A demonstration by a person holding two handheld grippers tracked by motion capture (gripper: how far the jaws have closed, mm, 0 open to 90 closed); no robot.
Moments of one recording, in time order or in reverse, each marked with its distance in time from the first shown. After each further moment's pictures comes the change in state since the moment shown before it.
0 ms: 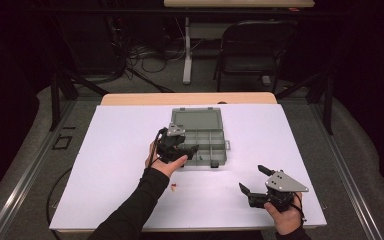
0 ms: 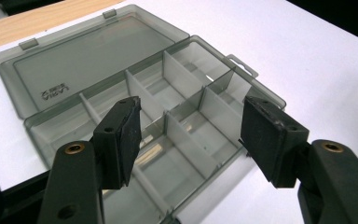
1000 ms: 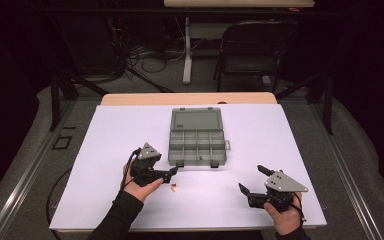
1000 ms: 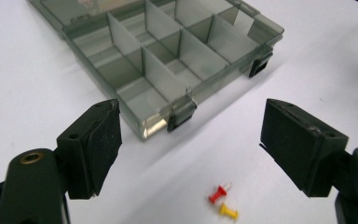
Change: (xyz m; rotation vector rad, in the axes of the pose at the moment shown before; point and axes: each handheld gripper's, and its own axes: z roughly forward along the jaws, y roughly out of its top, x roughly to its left) left arm 0.012 -0.071 -0.052 0.021 -0.007 -0.031; right arm 0.001 0.000 0.001 0.005 0.000 -0.002
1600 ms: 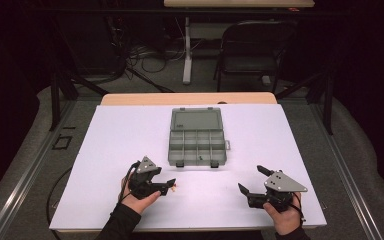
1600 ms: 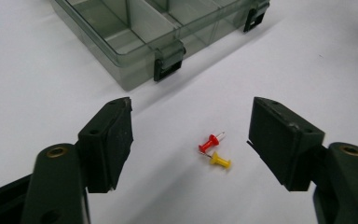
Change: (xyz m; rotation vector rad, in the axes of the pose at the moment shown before) left arm -0.008 -0.033 0.005 0.044 -0.022 0.001; right arm 0.001 0.000 0.001 0.001 0.003 0.003
